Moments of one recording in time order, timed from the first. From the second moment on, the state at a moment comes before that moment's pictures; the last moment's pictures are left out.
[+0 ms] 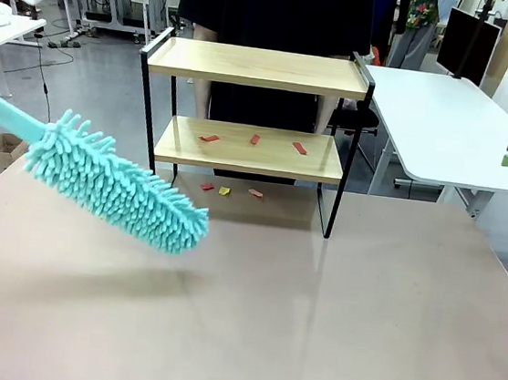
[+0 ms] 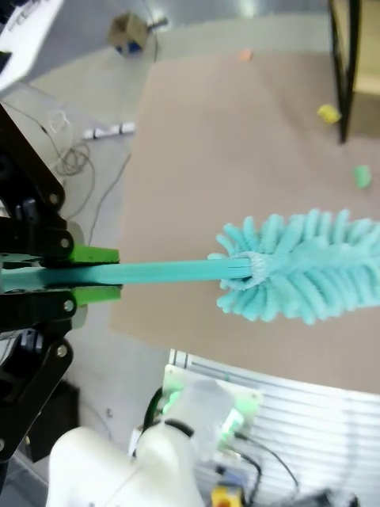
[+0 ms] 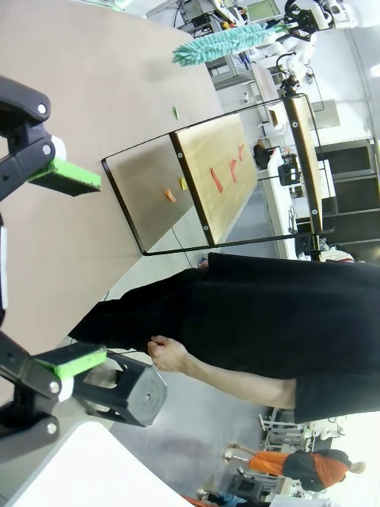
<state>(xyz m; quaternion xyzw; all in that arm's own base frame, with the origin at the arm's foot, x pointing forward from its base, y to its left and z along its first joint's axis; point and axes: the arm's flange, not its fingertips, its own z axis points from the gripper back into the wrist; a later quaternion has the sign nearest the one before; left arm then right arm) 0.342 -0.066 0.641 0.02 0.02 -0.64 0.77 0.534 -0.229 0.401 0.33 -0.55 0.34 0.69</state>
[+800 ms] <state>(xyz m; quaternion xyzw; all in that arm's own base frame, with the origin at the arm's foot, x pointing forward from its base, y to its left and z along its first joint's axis) 0.343 -0.068 0.611 0.01 0.04 -0.64 0.77 0.535 -0.229 0.401 0.33 -0.55 0.34 0.69</state>
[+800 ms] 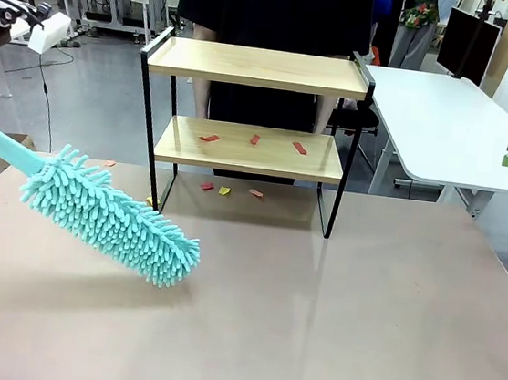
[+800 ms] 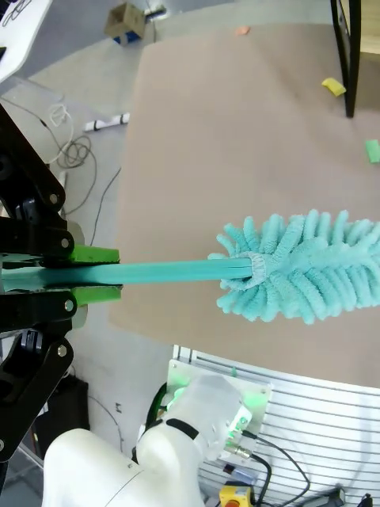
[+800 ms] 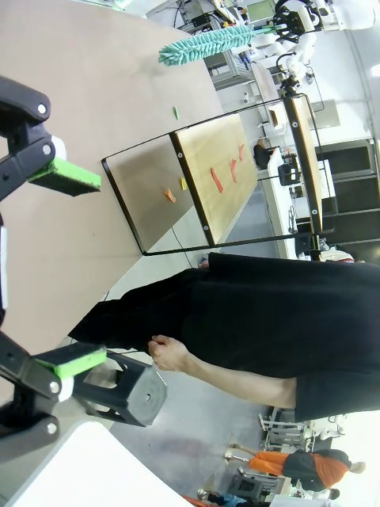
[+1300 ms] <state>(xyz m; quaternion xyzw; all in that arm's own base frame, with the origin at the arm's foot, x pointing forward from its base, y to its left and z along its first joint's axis) 0.343 -0.068 0.611 0.01 0.04 -0.64 0.77 0.535 -0.229 0.401 0.33 -0.55 0.34 0.69</state>
